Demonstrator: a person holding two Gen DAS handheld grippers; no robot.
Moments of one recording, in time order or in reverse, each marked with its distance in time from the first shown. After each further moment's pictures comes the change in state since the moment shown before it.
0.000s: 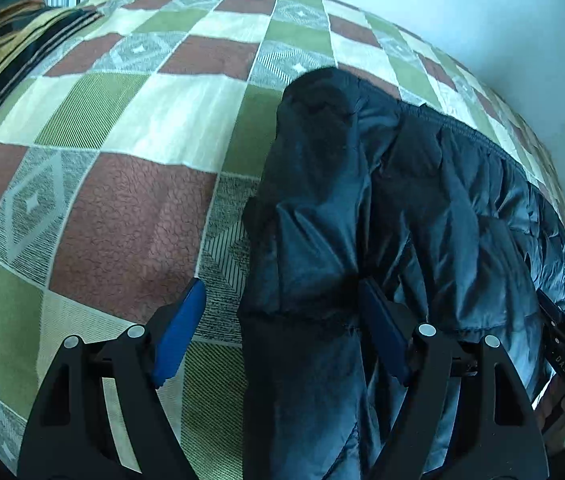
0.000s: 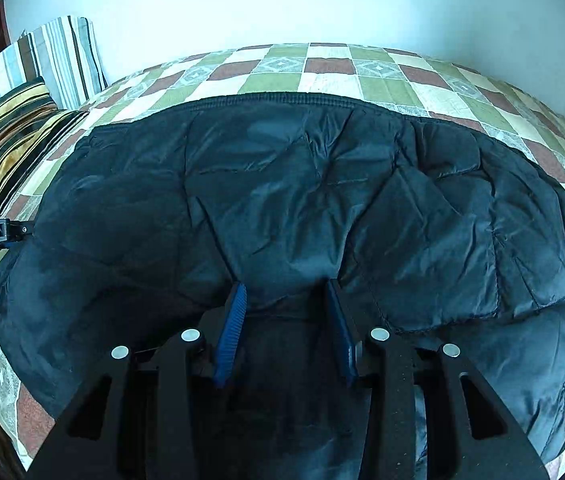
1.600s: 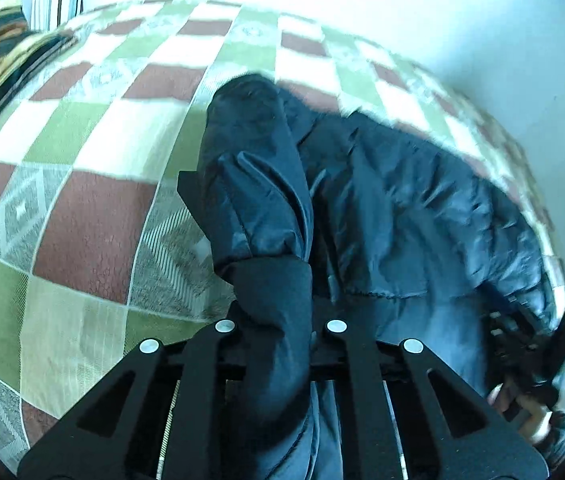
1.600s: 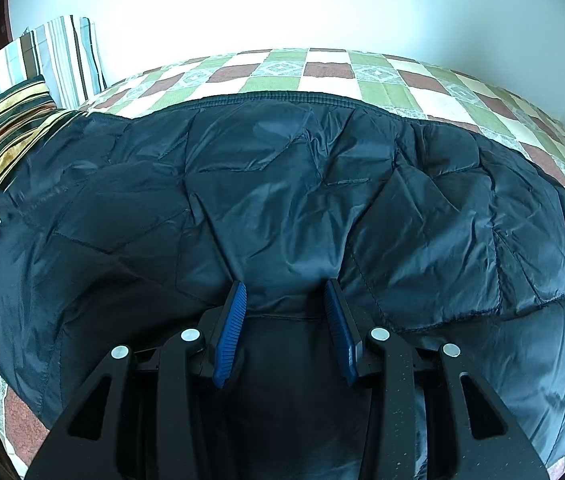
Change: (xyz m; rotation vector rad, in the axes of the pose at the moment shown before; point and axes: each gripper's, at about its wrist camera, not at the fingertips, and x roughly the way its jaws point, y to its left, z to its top) left arm -0.053 -0.055 -0.013 0.040 -0.072 -0.081; right arm 0.001 0.002 -0.003 -0.013 -0.025 -0.013
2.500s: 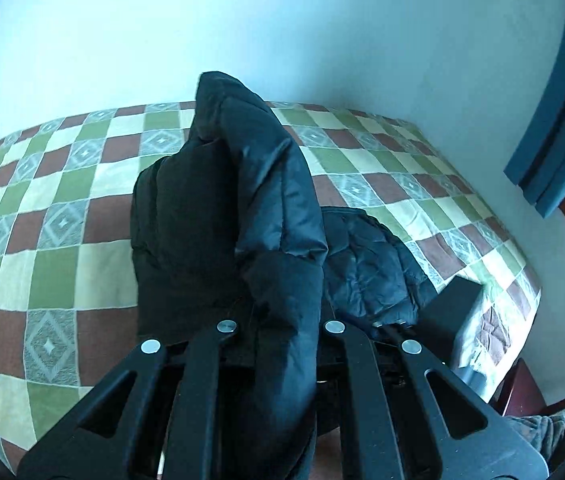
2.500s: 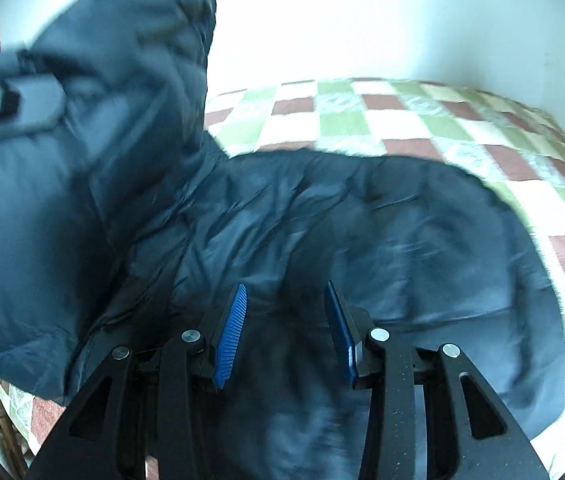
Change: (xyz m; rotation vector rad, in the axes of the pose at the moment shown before) left arm -0.044 -0.246 0.005 0.343 -0.152 -0.163; right arm -0.060 -0.067 0.006 0.106 -0.104 0.030
